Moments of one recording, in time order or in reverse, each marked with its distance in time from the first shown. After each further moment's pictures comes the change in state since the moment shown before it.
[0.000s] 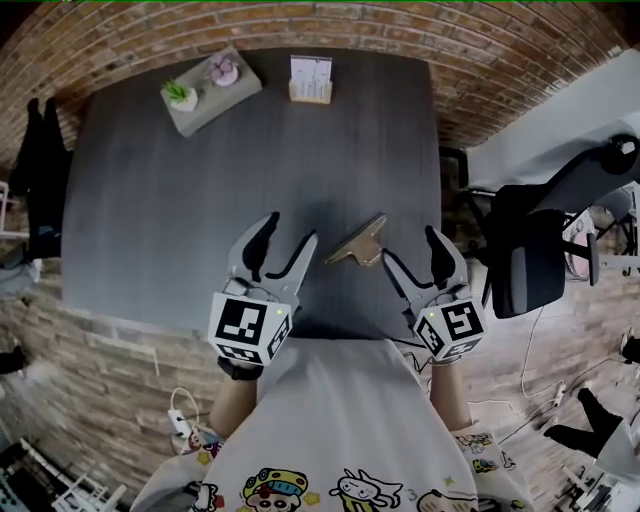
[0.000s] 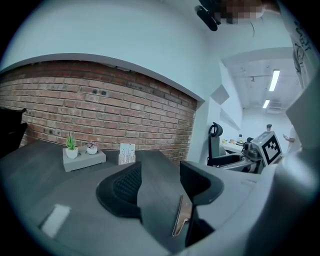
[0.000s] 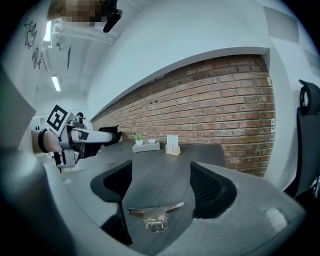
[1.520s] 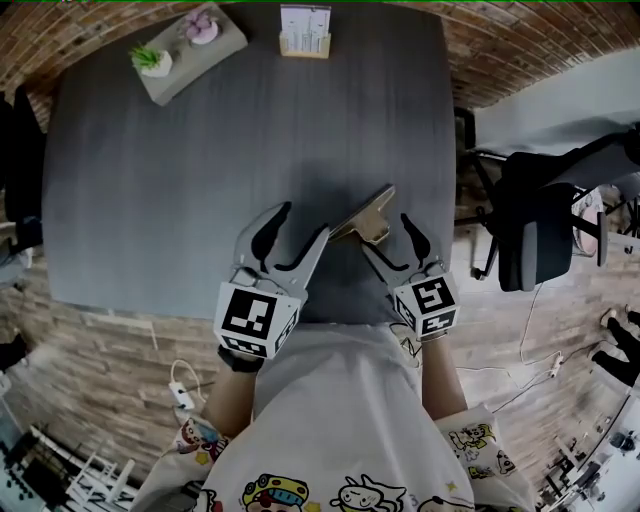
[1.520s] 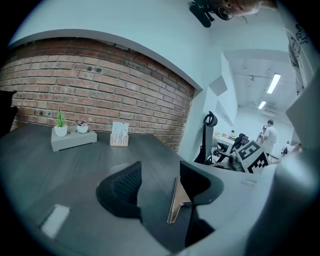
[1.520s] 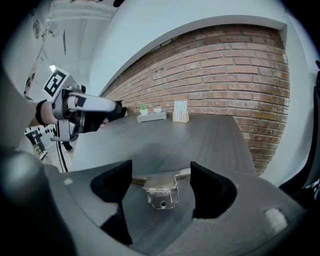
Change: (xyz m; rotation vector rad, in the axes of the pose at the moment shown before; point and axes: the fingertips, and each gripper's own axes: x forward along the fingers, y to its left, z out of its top) left arm 0.024 -0.015 -0.064 -0.041 0.137 -0.089; right arm 0.041 0.015 -0.116 -0.032 0.267 0.067
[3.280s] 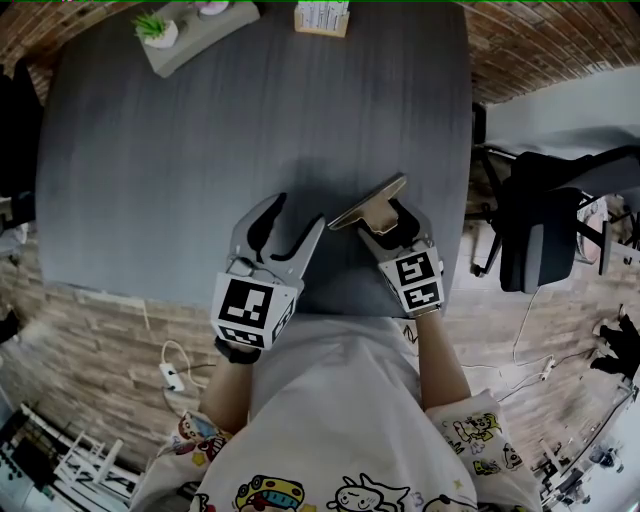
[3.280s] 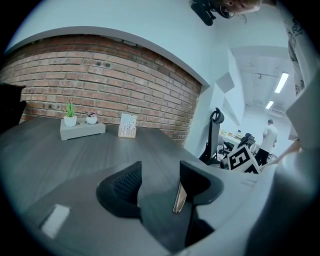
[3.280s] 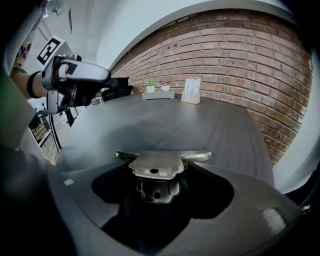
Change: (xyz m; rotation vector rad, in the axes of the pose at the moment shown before) left arm -0.004 0.016 -0.033 -0.042 0.038 0.064; right arm 0.048 -0.001 -0.052 -0.147 0.188 0.031
